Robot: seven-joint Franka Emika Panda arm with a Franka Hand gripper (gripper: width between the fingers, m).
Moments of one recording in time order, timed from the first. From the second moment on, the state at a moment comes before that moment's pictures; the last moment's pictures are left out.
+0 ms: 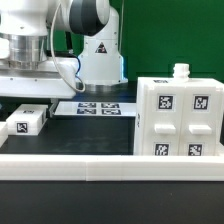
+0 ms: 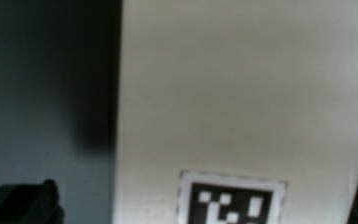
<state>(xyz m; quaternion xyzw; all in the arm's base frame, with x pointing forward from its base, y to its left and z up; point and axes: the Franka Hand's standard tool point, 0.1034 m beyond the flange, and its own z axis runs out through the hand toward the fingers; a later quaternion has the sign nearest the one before) 0.420 -0.177 0.012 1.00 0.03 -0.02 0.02</state>
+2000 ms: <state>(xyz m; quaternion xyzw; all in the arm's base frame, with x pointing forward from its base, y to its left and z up) 0.478 -0.067 0.125 1.00 -0.03 0.00 -0.01</state>
